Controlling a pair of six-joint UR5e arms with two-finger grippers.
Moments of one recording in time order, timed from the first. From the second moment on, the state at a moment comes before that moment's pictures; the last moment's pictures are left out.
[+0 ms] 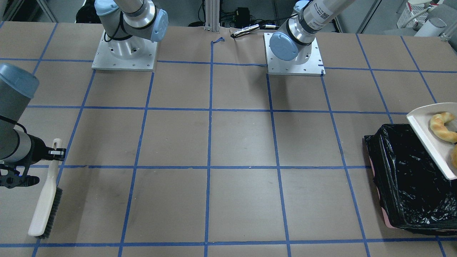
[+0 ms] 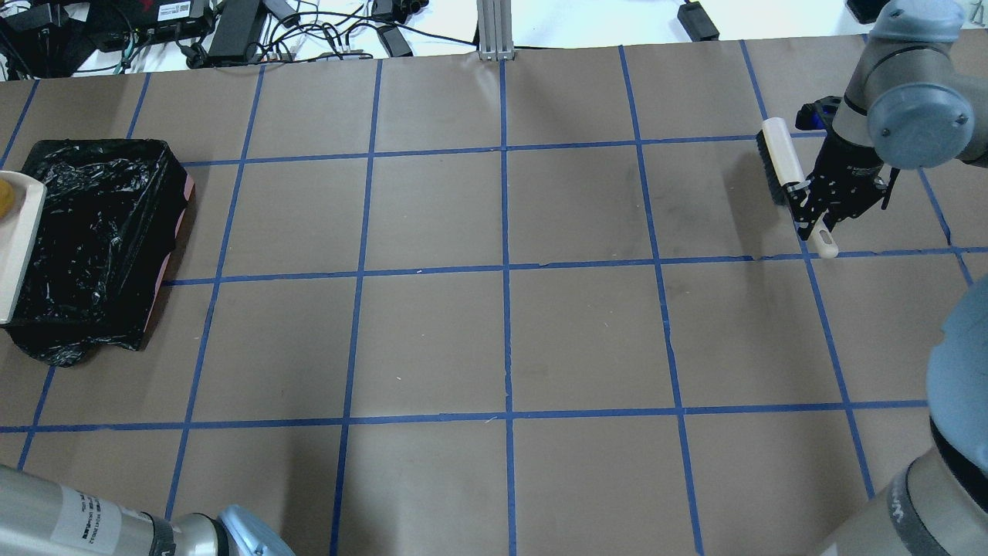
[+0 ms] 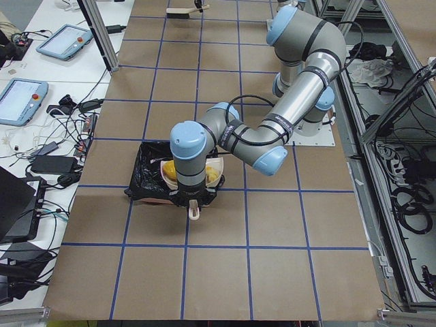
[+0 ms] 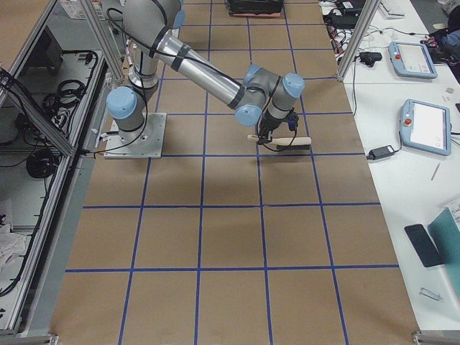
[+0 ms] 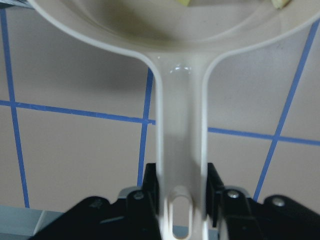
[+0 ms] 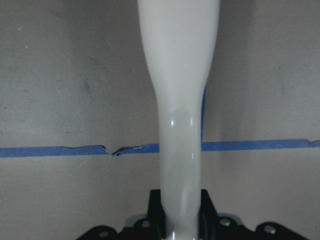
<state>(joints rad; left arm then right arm) -0.65 -2.04 -1.19 -1.31 1.71 2.43 1.23 -1.14 1.65 -1.85 -1.69 -0.32</state>
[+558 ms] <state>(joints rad) -0.73 -2.06 -1.17 -1.26 1.86 2.53 1.23 -1.13 1.66 -1.85 -1.69 -0.32</state>
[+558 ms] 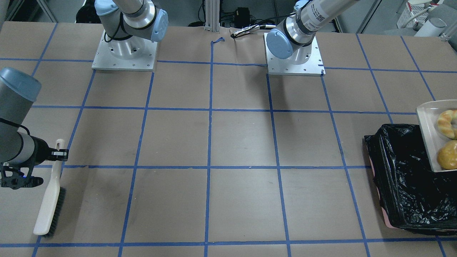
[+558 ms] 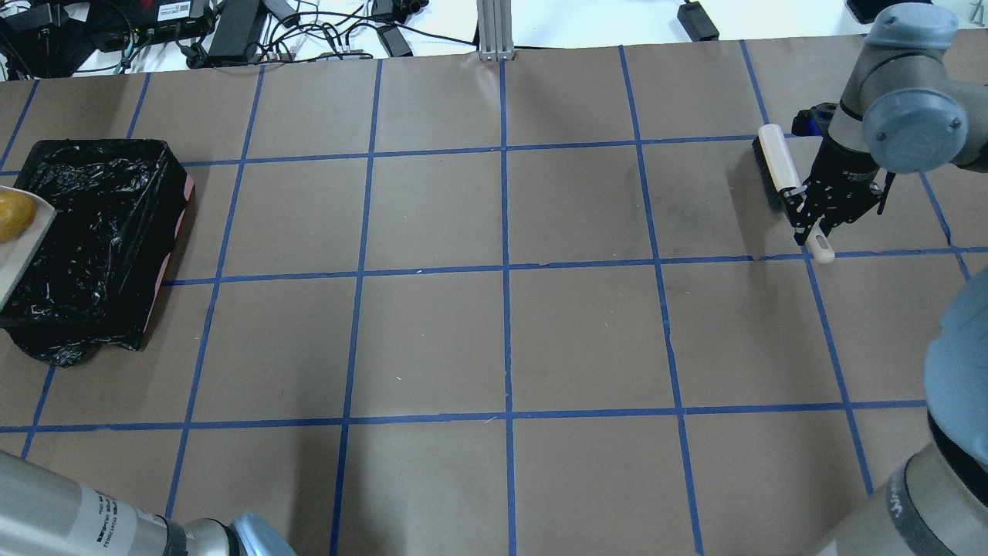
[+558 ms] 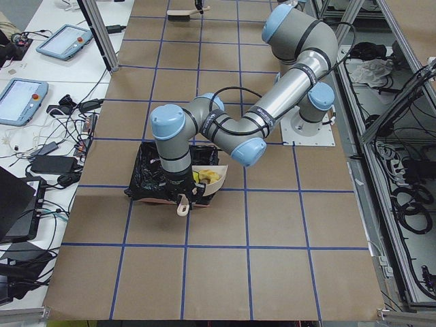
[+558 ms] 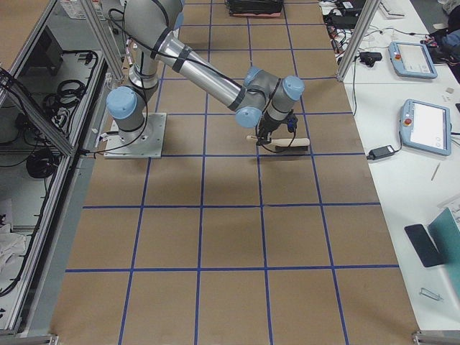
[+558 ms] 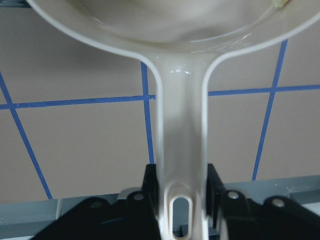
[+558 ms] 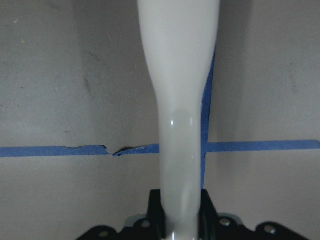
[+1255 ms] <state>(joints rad) -0.83 -2.06 -1.17 -1.16 2.00 2.62 1.23 -1.13 1.66 -1.87 -1.70 -0.32</state>
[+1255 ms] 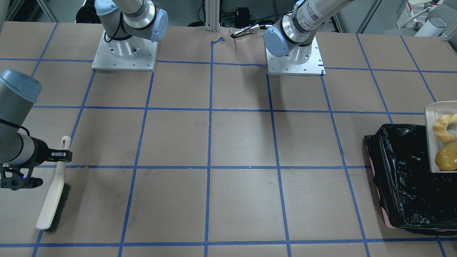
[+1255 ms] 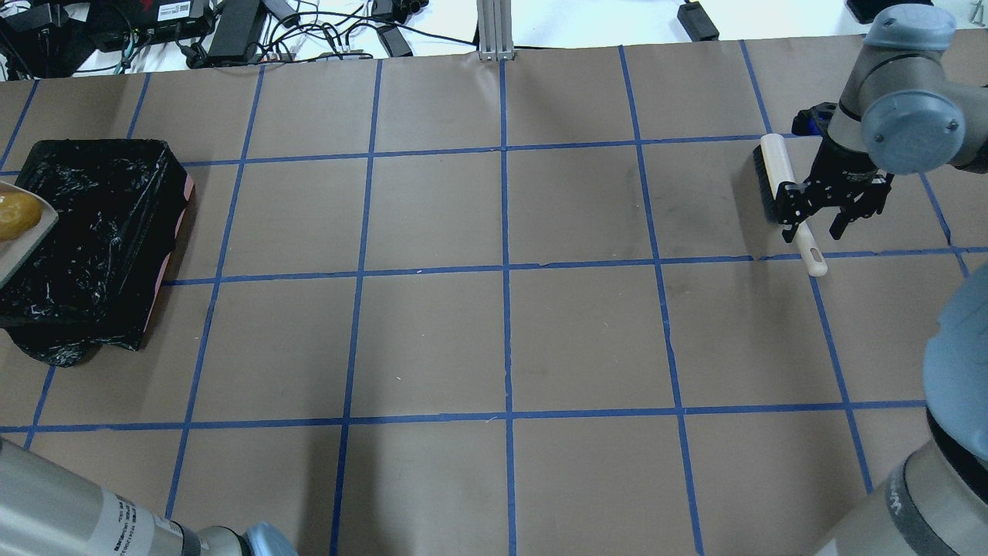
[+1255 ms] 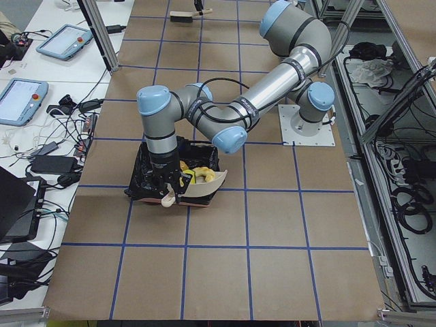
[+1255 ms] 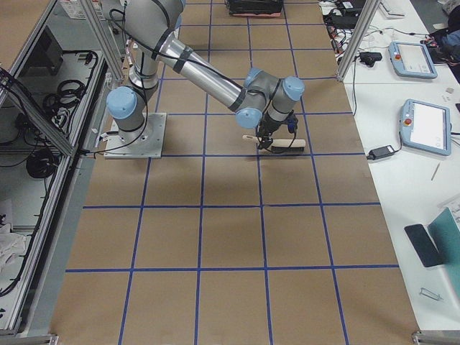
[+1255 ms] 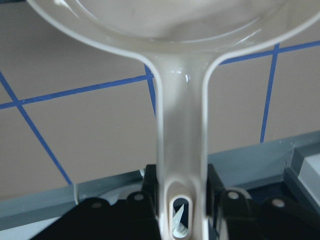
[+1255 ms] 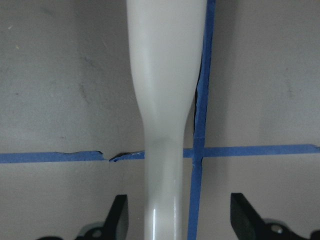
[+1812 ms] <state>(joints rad) -0.91 -2.06 -1.18 -1.09 2.12 2.62 1.24 -1.16 1.63 -1.93 -1.70 -0.31</state>
